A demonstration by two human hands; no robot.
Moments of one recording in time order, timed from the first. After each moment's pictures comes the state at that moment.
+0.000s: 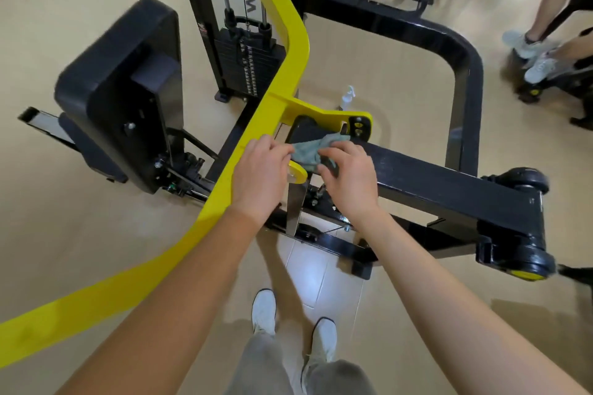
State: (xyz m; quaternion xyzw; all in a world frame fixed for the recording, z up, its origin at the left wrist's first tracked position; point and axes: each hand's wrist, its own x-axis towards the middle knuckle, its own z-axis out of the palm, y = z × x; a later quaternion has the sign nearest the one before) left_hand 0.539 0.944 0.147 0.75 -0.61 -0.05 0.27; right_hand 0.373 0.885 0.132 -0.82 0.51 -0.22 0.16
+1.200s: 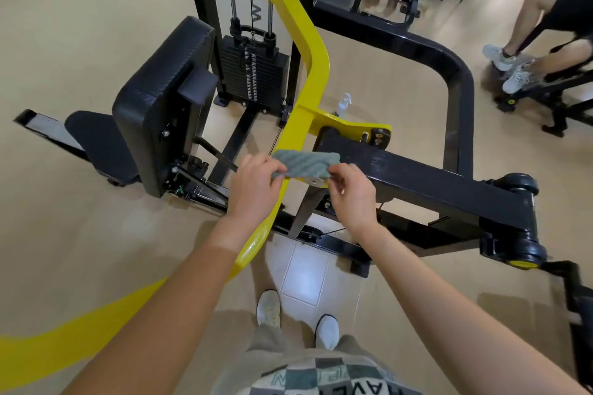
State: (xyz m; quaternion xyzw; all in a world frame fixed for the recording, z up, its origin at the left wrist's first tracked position) left_hand 0.617 0.983 0.145 0.73 -0.61 -0.12 0.28; right_hand 0.420 0.932 0.142 -0.76 0.55 -0.26 0.22
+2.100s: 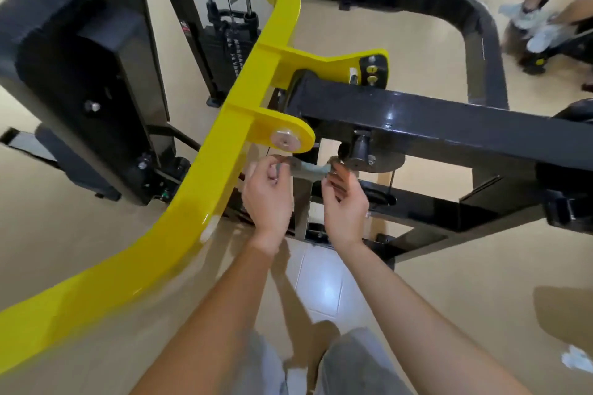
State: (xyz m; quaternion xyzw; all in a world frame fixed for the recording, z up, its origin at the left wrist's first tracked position) left_hand 0.513 0.966 -0.003 0.77 -0.38 -0.14 0.49; right_hand 0.397 0.955 -0.023 -0.49 0.58 -0.49 0.43
